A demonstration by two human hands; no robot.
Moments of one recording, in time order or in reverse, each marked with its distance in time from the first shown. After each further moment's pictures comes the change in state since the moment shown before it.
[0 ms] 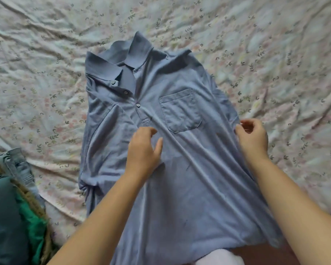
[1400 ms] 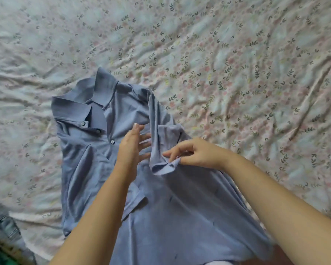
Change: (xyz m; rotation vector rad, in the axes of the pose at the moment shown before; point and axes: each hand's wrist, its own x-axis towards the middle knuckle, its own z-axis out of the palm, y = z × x) left_hand 0.094 0.067 0.010 -0.862 -0.220 -0.619; right_hand 0.036 -0.063 0.002 0.043 -1.157 -0.193
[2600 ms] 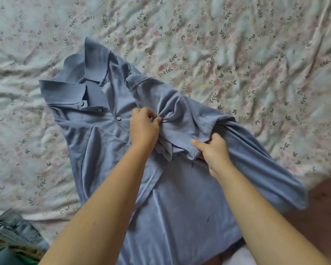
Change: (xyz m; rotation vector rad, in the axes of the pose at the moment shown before) left_hand 0.040 -0.050 -0.026 0.928 0.083 0.438; right_hand 0.020 0.078 0.126 0.683 1.110 0.289
